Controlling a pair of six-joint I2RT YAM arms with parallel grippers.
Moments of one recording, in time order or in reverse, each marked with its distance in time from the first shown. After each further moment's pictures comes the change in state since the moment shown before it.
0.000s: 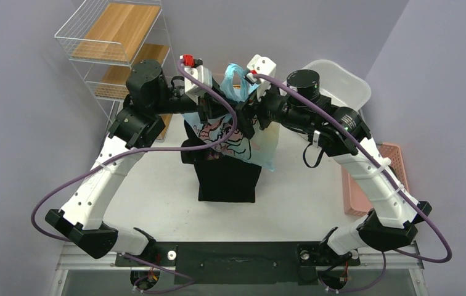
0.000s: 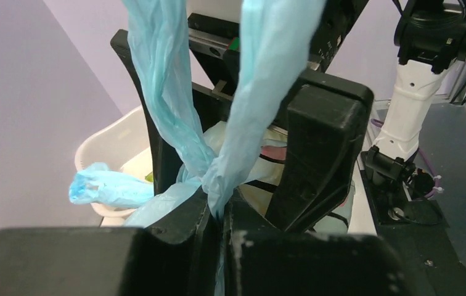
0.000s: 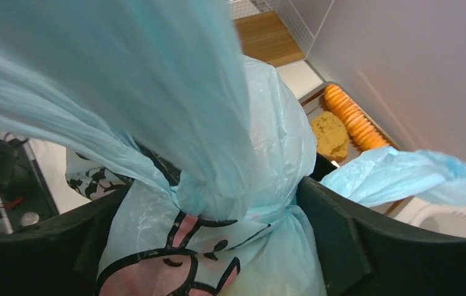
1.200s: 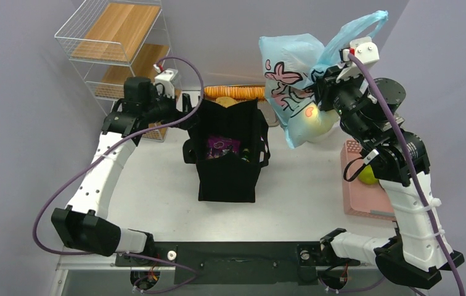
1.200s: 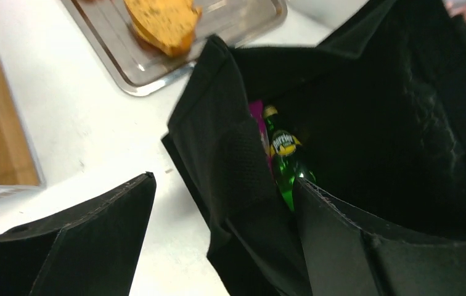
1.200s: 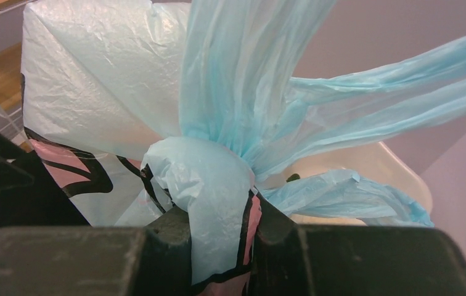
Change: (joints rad) left arm 0.356 -0.023 -0.258 -0.373 -0.512 -0.224; right arm -0.278 -0.273 -0.139 0.133 0.344 0.106
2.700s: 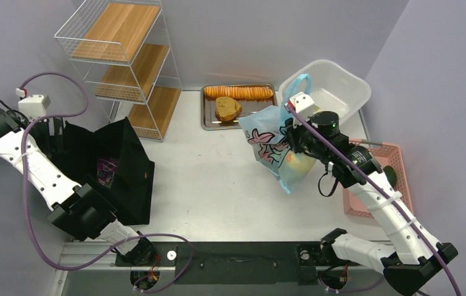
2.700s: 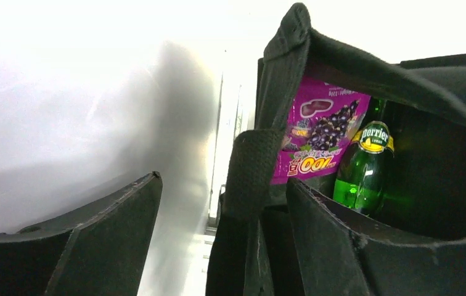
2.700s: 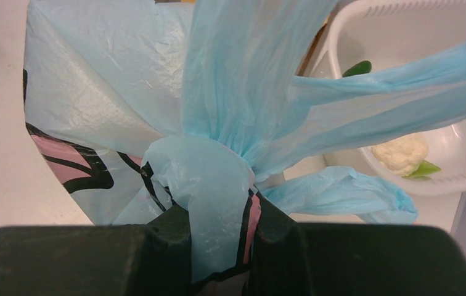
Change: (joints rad) left arm 1.075 0.234 0.407 -0.697 -0.061 0.766; right arm 0.027 -0.125 -0.581 0.032 -0.103 -0.062
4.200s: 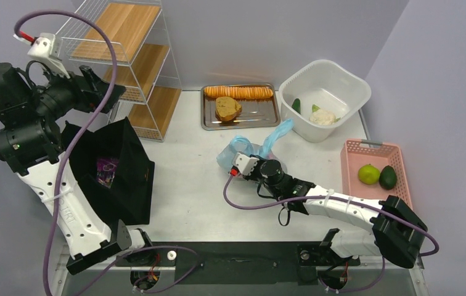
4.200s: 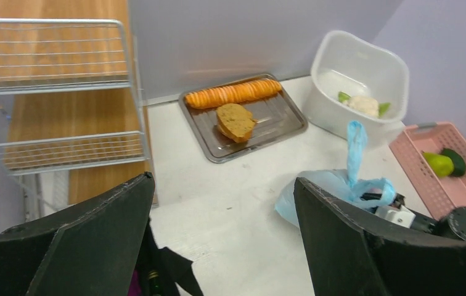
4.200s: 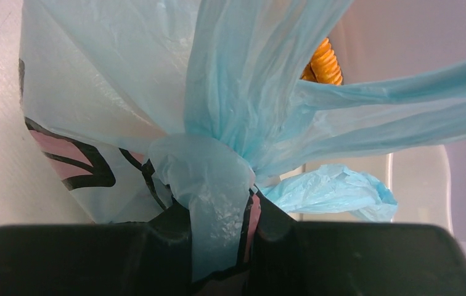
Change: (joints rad) left arm -0.360 -0.258 0.271 0.272 0.555 -0.703; right arm 0.369 0.200 -0.611 0.837 0.281 -0.542
